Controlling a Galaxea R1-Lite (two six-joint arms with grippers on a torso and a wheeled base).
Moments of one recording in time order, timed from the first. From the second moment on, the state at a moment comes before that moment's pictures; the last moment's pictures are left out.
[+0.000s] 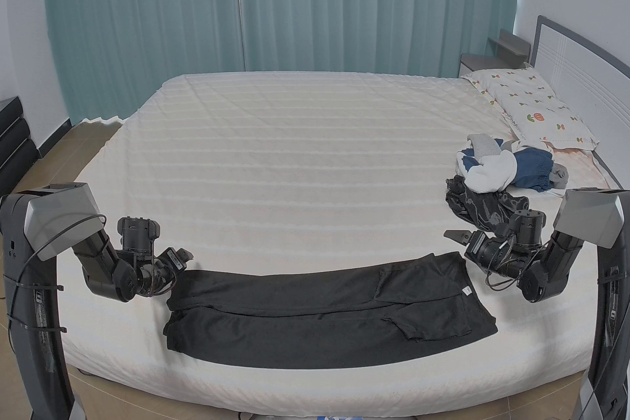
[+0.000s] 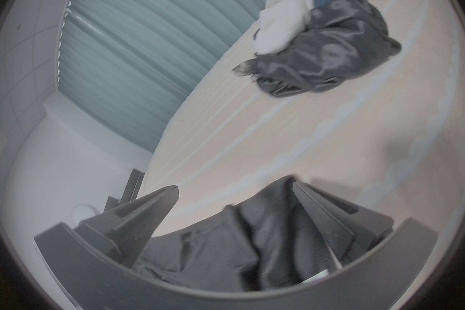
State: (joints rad) left arm 0.00 2.38 -0.86 -0.77 0.03 -0.72; right arm 0.02 2.44 -0.82 -1.20 0.37 0.71
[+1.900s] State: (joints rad) left arm 0.02 2.38 -0.87 -0.77 0.03 -0.72; right arm 0.08 2.41 -0.70 -1.21 0.37 0.45
